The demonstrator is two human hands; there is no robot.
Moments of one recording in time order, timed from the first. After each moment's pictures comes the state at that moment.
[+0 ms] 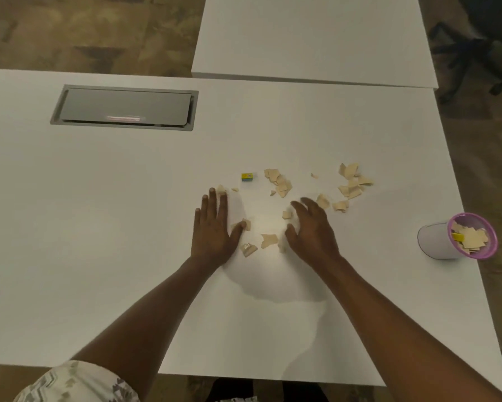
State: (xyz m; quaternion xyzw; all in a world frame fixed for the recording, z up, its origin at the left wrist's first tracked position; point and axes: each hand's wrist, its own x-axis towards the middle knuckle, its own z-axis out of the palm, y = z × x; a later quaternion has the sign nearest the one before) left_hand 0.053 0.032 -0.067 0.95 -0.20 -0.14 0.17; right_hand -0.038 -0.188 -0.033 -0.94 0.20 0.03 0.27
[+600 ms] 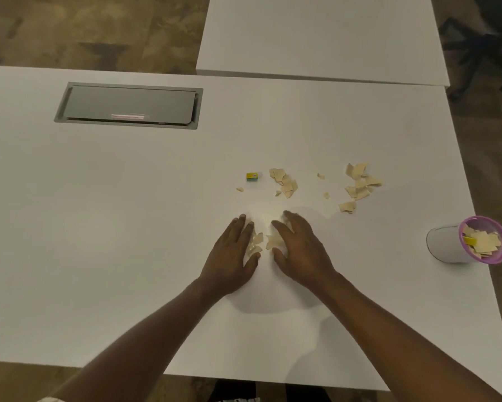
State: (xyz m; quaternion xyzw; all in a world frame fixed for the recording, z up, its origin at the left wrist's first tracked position) left_hand 0.010 0.036 -0.064 0.91 -0.32 -0.14 0.22; right_hand -0.054 -0.160 -0.037 -0.96 0.08 0.08 0.25
